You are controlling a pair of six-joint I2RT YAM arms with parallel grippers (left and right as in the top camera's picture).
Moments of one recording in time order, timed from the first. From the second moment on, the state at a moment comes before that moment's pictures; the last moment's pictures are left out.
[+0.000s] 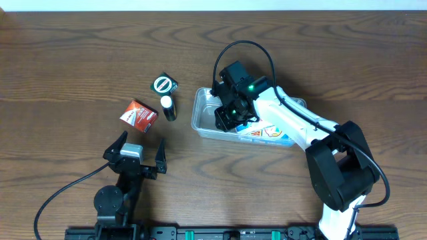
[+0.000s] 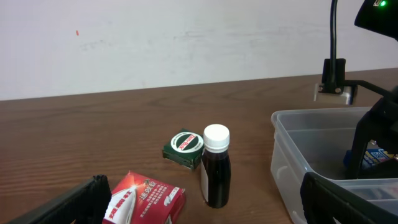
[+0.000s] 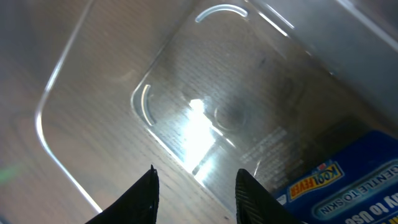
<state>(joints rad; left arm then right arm) -0.02 0.01 0.02 -0.10 0.17 0.01 0.59 1.97 1.41 -0.75 -0.30 0.11</state>
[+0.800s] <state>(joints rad) -0.02 0.01 0.02 -0.10 0.17 0.01 0.54 1.97 1.41 -0.77 -0.10 0.11</state>
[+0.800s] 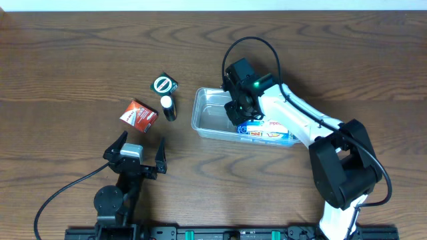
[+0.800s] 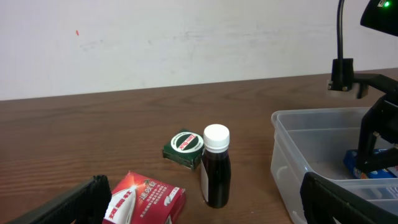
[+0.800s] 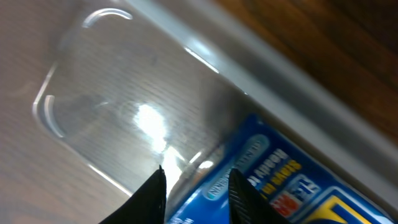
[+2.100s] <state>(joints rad) -0.02 0.01 0.02 -0.10 0.17 0.01 0.54 1.96 1.46 -0.95 -0.16 -0.01</state>
